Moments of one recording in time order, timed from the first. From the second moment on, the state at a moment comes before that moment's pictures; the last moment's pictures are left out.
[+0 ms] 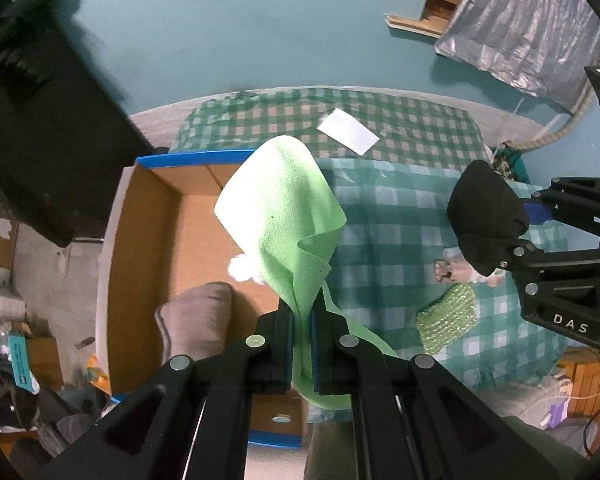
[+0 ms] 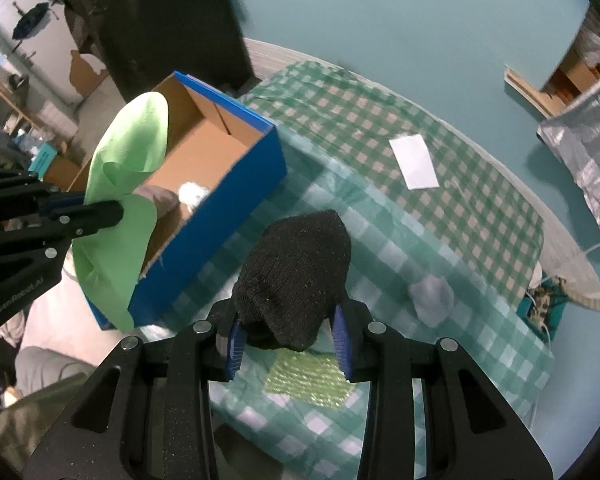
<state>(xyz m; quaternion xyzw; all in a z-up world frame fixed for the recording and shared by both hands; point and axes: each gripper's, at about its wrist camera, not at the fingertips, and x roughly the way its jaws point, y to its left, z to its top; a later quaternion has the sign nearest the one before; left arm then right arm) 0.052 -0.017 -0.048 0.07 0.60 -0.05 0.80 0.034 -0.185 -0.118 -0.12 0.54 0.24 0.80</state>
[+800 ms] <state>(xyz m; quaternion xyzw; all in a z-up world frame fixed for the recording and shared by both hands) 0.067 0.076 -0.055 0.03 0.61 0.03 0.79 0.055 -0.083 -0.120 -0.16 0.54 0.30 0.77</state>
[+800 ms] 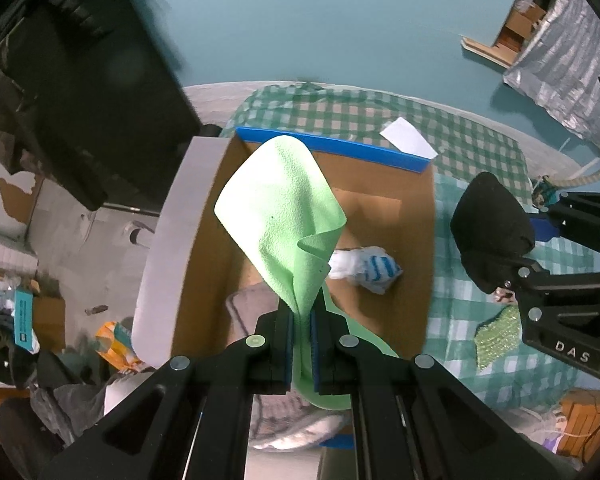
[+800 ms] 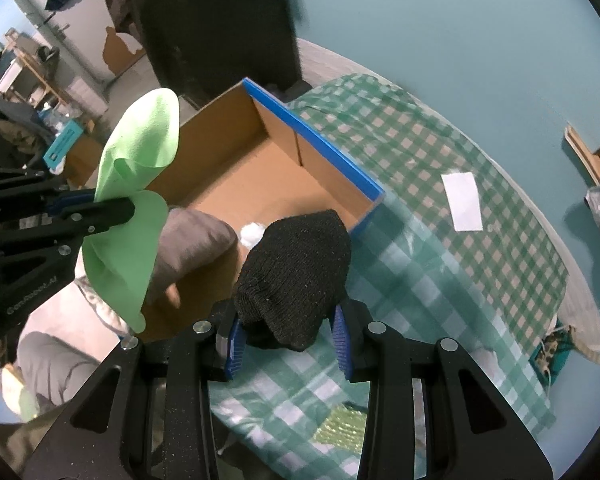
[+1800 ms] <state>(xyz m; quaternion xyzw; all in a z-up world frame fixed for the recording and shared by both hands) 0.082 0.118 -0.098 0.04 0.63 0.05 0.77 0.080 -0.021 -0.168 -0.17 0.57 0.29 0.75</state>
